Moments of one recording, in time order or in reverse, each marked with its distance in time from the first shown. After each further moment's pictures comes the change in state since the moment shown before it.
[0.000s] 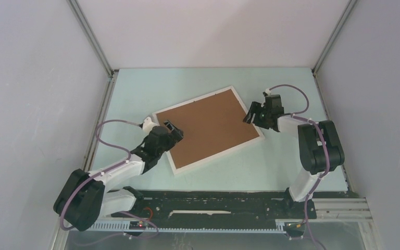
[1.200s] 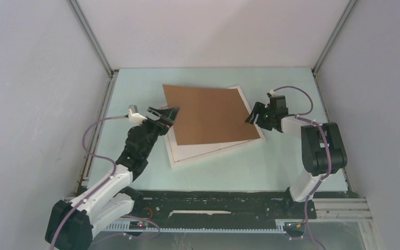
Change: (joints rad) left arm 0.085 -0.259 -0.022 0.273 0.163 -0.047; right arm -0.044 -0.027 -0.024 -0.011 -0.039 0.005
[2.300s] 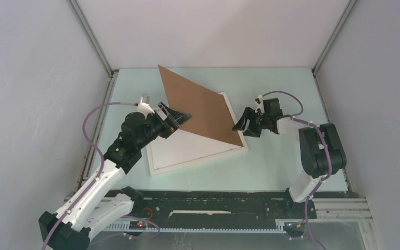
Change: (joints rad) left arm -0.035 -0.046 0.324 -0.503 0.316 0.024; right arm 0.064 -0.018 -0.010 -0.081 -0.307 0.103
